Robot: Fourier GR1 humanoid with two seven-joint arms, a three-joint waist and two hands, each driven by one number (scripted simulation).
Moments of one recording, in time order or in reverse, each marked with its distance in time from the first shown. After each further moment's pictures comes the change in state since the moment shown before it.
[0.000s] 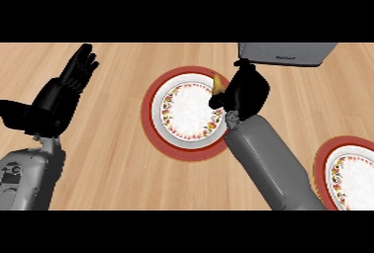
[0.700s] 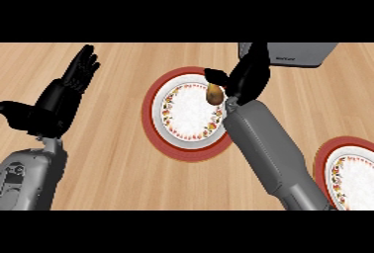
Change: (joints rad) left arm 0.003 -0.007 -0.004 0.009 -0.014 0.005 -0.011; right arm -0.114 0.004 -0.082 0.176 -0.064 -0.497 -0.121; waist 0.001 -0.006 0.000
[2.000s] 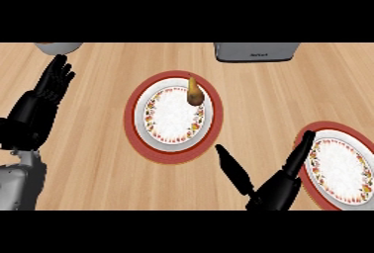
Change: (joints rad) left arm 0.098 0.038 0.077 -0.049 0.007 0.007 0.007; right arm 0.851 0.006 0.350 -0.779 0.386 -0.260 0.155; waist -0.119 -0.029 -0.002
